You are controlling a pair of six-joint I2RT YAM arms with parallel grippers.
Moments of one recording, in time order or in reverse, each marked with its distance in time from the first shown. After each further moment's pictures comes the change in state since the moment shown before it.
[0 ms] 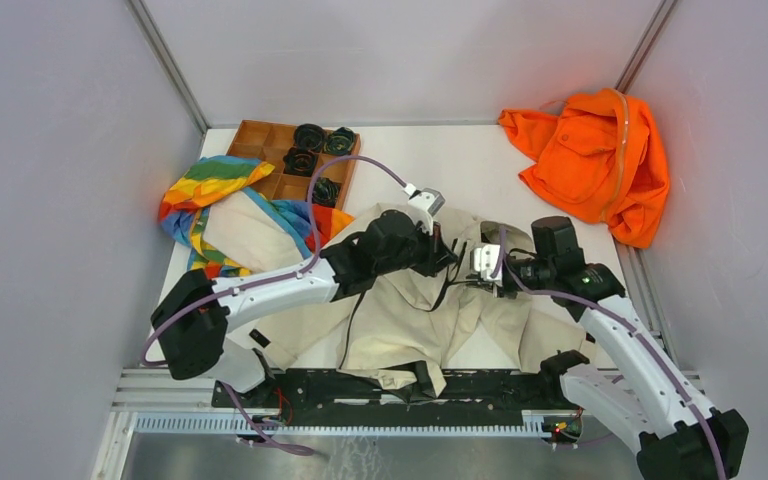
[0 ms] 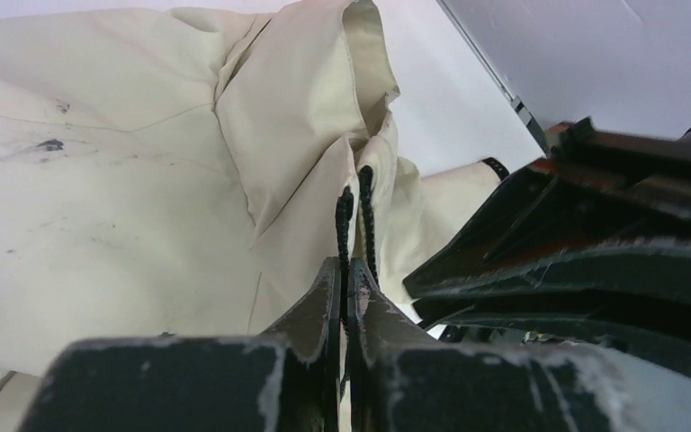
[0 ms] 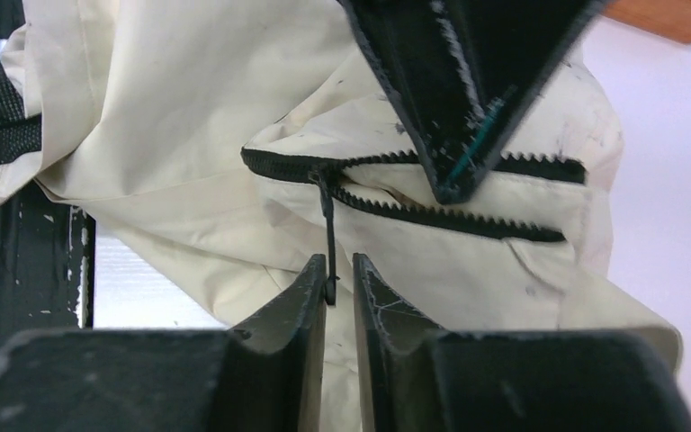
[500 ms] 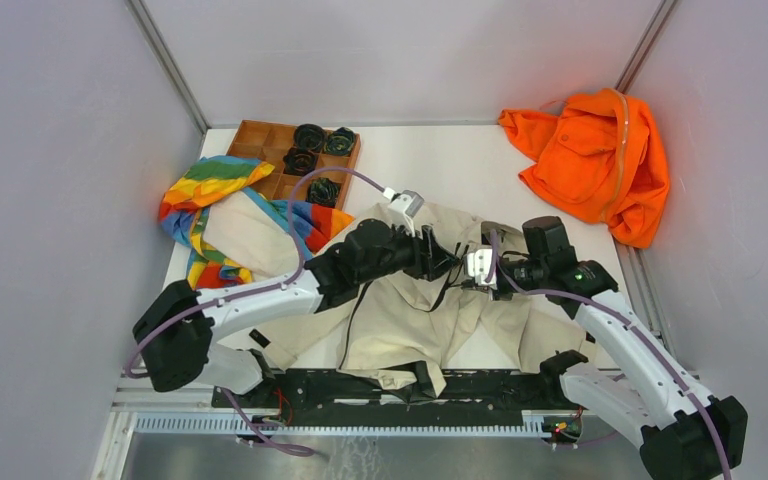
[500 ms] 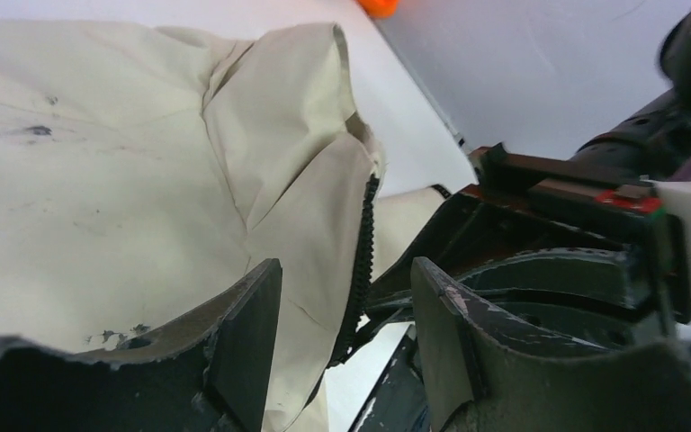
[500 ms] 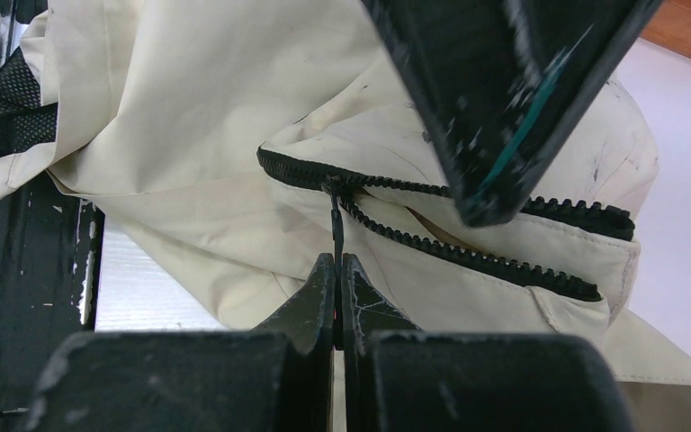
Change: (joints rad) left arm 0.029 -0.129 -0.177 0.217 0.029 -0.104; right arm 0.034 0.024 0.000 0.000 0.001 -0.034
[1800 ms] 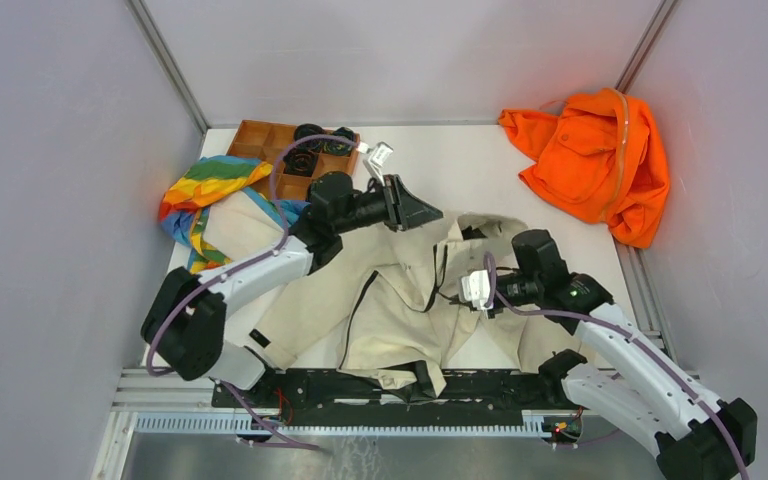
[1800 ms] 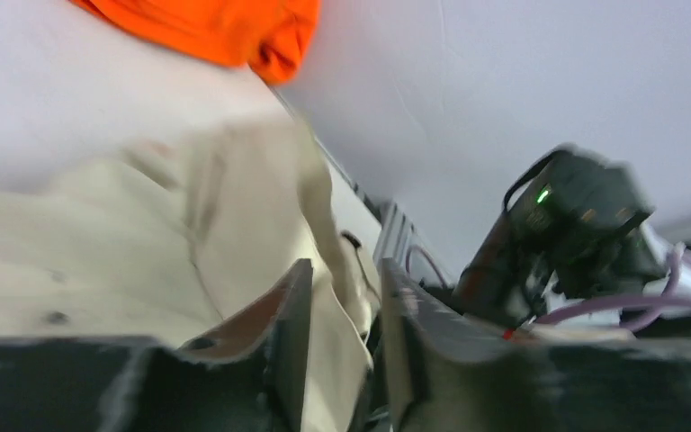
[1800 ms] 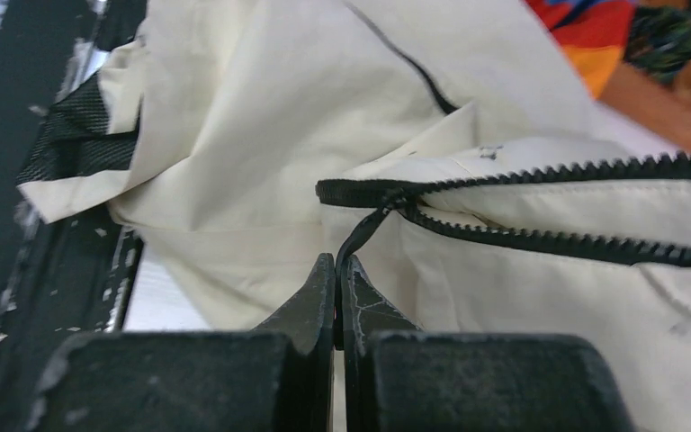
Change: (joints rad) left arm 0.296 0.144 0.115 0.182 0.513 -0.200; right arm 0.146 -0.072 -0.072 0.136 -0.019 0.027
